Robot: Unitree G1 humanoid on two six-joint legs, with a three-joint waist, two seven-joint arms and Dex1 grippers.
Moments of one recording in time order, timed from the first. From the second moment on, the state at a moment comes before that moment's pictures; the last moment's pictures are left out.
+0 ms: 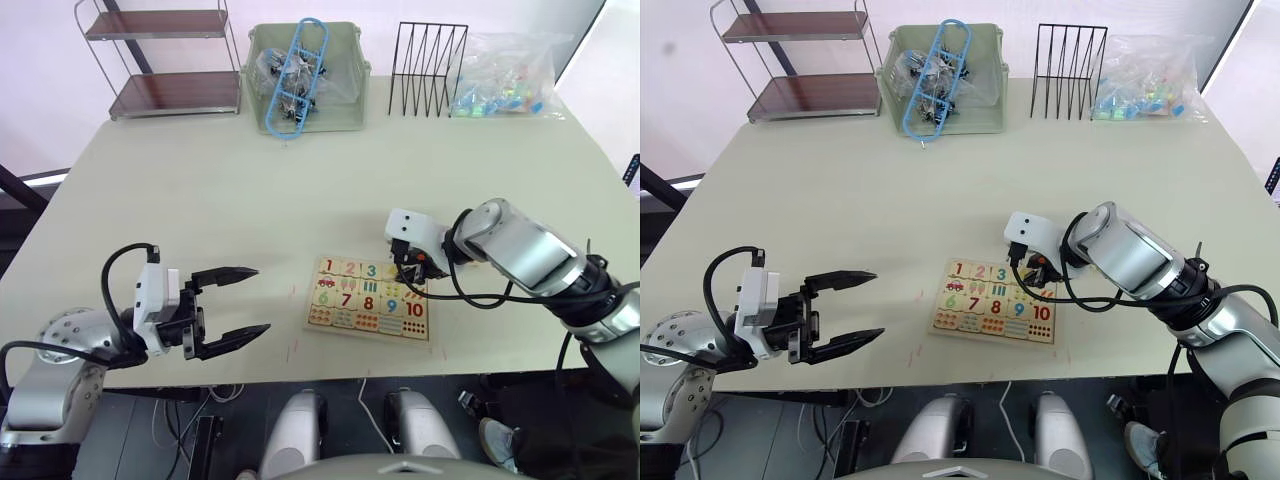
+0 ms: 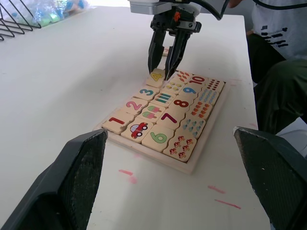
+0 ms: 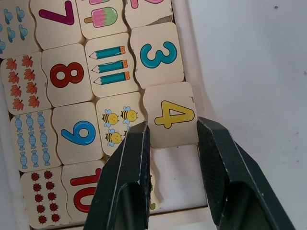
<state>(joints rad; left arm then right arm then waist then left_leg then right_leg) 0.16 0.81 0.28 -0.26 -0.63 0.08 -1.27 -0.90 -0.70 0.66 -0.22 0.21 1.19 0.97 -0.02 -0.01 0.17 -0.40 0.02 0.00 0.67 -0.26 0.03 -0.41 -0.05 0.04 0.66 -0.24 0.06</state>
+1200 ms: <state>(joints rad) 0.15 0.80 0.28 -0.26 -0.63 0.08 -1.28 -0.89 -0.72 0.69 -0.23 0.20 1.15 0.99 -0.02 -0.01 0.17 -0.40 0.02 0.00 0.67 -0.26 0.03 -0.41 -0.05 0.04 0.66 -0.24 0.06</state>
